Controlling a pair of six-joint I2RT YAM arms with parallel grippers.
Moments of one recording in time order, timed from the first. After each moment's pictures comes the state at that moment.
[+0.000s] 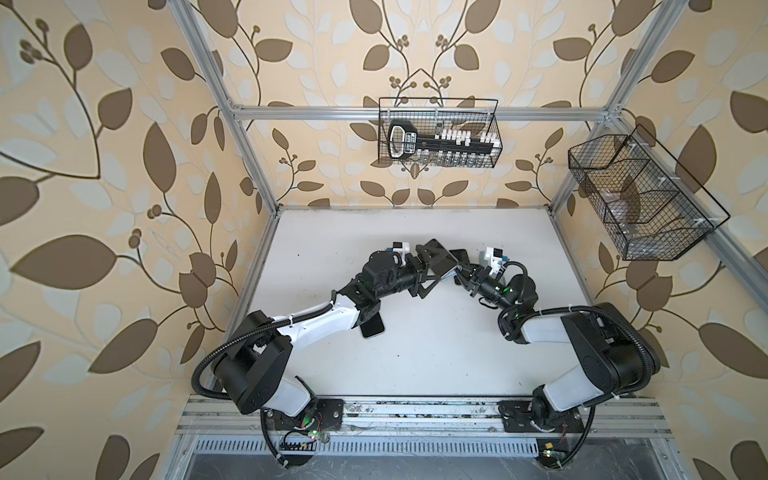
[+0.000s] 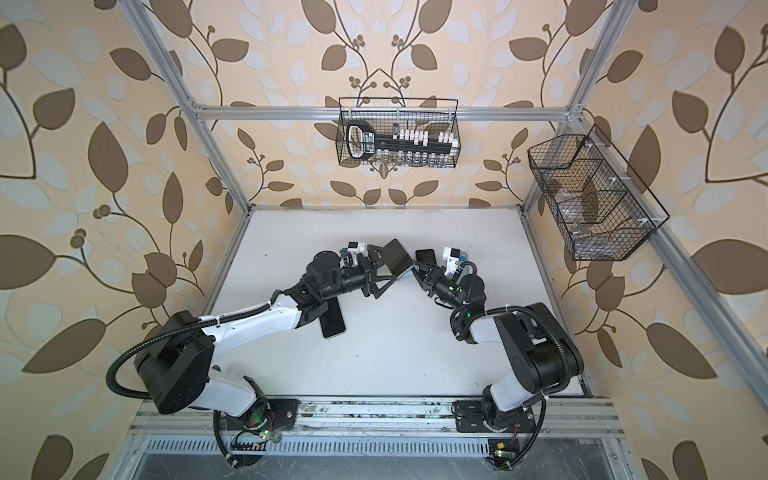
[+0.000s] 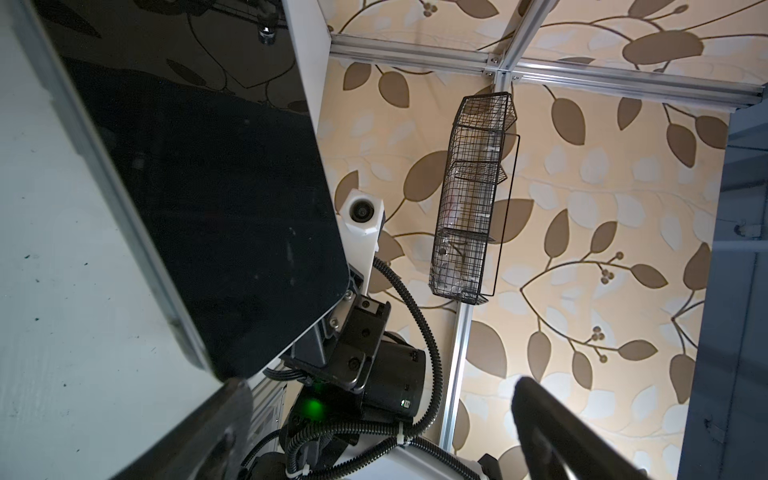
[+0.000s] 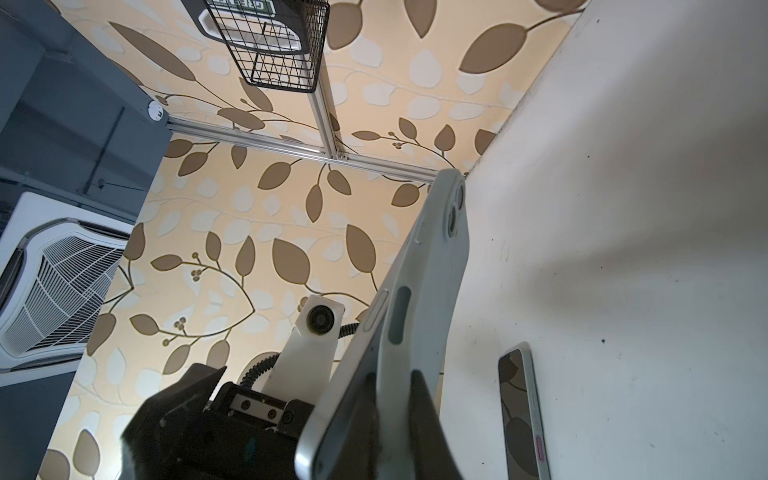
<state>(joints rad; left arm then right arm) -0.69 1.46 0.84 0.52 0.41 -1.64 0.28 1.57 0.41 1.26 -0.53 1.42</state>
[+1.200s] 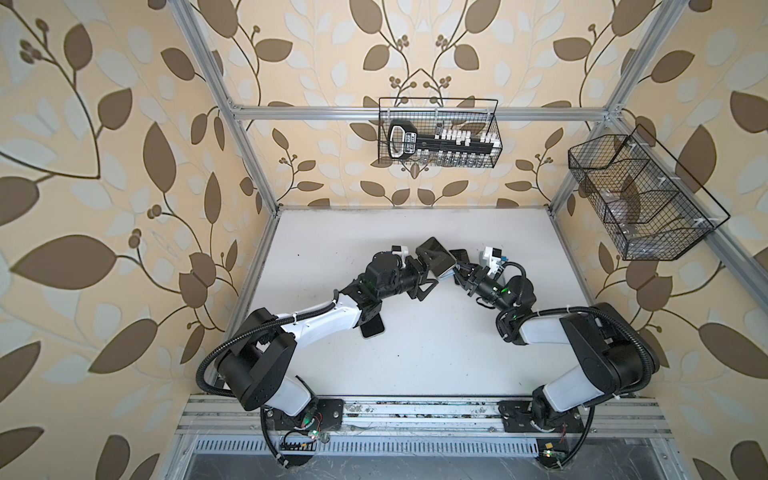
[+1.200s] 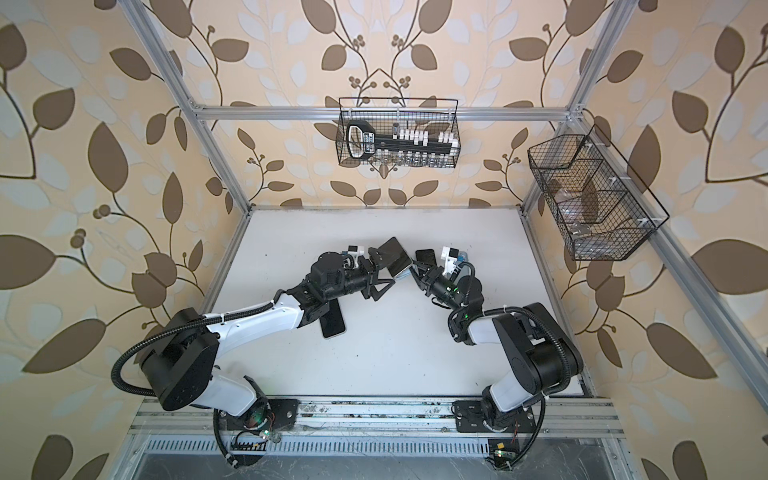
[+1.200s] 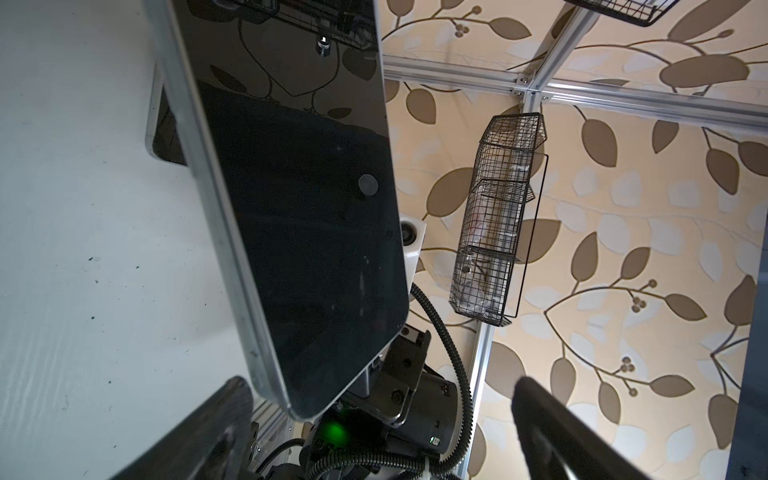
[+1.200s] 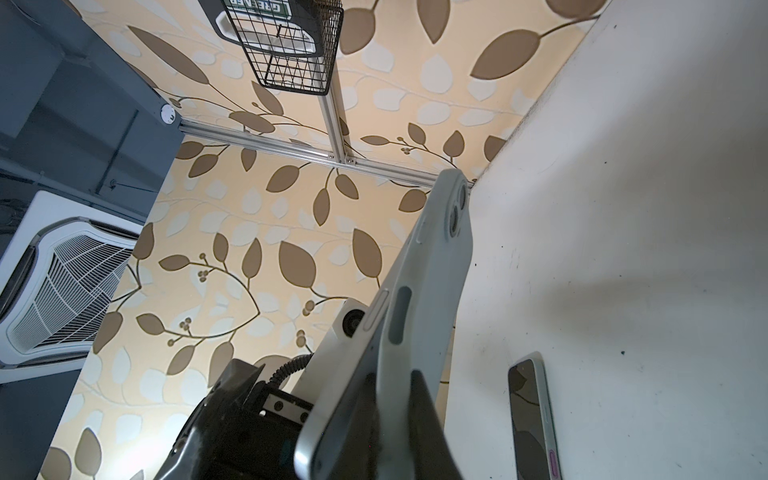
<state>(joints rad) -0.69 1.48 0.84 0.47 0.37 -1.63 0.32 1.57 0.41 1.28 -0.48 1.42</state>
